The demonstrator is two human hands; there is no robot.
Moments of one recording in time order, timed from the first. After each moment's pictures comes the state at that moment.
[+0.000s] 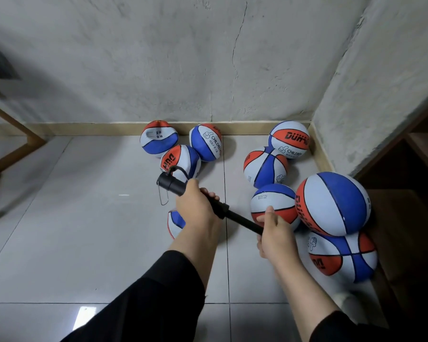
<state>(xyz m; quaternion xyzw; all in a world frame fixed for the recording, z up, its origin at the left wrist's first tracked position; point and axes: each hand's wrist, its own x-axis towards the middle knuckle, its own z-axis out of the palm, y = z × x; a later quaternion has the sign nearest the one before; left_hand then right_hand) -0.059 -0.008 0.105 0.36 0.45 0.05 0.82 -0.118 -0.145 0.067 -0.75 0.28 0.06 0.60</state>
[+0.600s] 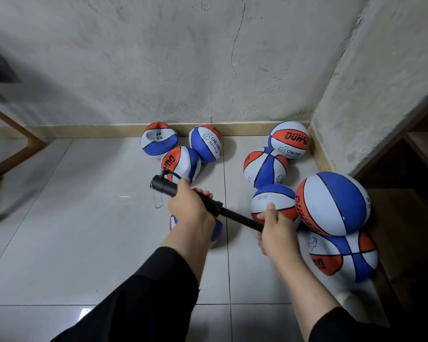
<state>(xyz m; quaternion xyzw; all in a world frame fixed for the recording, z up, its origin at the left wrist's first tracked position) -0.055 0.003 0.111 0.35 0.46 0.09 0.81 -0.110 -0.146 0.067 -0.77 0.25 0.04 0.59</state>
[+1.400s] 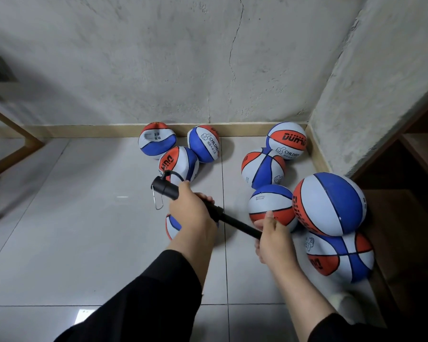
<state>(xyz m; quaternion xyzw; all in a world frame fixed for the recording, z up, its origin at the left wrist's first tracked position) -0.065 -0.008 0.113 0.39 0.46 0.08 0.79 -0.123 -0.147 0.062 -0.75 0.28 0.06 0.59</state>
